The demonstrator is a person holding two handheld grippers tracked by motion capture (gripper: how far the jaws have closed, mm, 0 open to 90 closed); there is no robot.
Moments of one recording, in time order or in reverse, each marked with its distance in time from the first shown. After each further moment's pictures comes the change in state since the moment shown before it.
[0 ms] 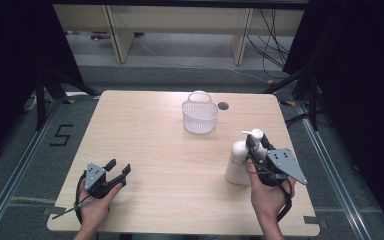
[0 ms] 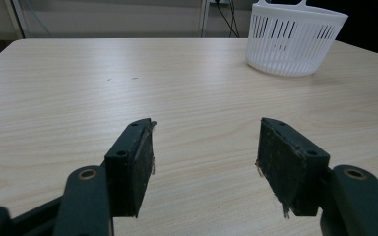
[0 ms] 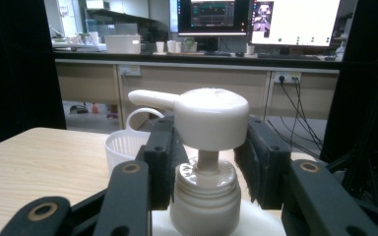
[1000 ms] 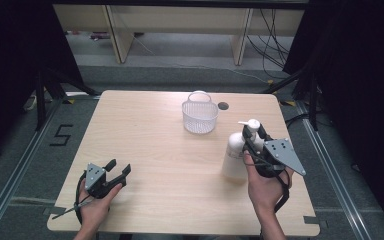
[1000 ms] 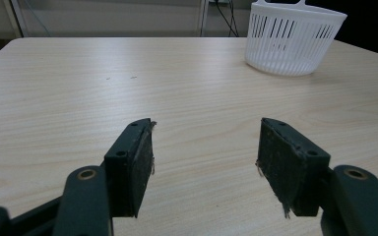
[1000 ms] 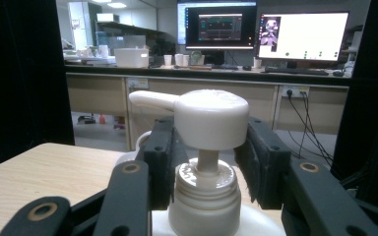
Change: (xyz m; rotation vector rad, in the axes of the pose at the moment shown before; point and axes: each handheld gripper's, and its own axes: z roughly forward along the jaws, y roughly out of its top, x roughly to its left) left arm 0.000 0.000 0.000 0.003 -0.002 -0.001; right arm 0.009 0.021 0.011 -0.040 0.027 0.017
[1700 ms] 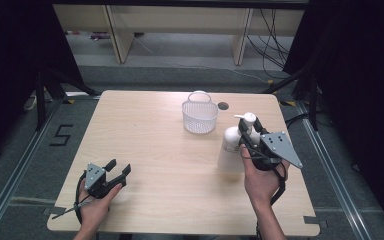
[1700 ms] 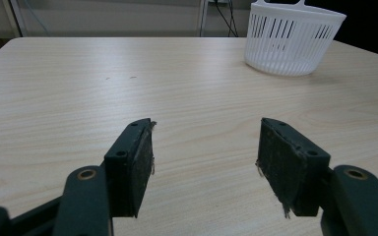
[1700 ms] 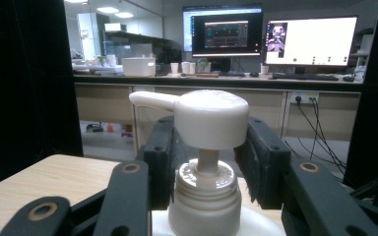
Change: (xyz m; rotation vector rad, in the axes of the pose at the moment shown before) left arm 0.001 0.000 0.000 0.000 -0.005 -0.002; right arm 0.004 0.008 0.013 -0.027 0.023 0.009
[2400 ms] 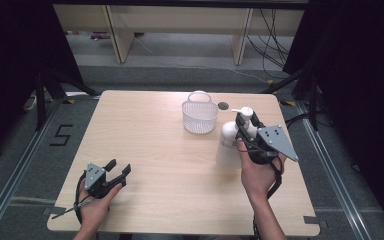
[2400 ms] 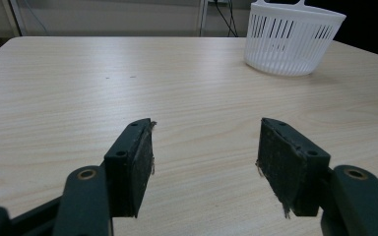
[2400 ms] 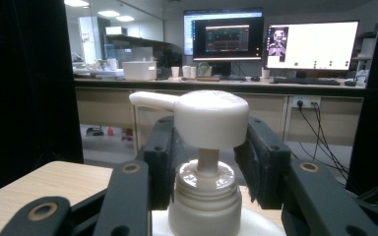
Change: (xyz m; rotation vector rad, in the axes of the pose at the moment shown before) left arm 0.000 0.000 0.000 0.000 -0.001 -0.003; right arm 0.004 0.007 0.013 -0.013 0.010 -0.003
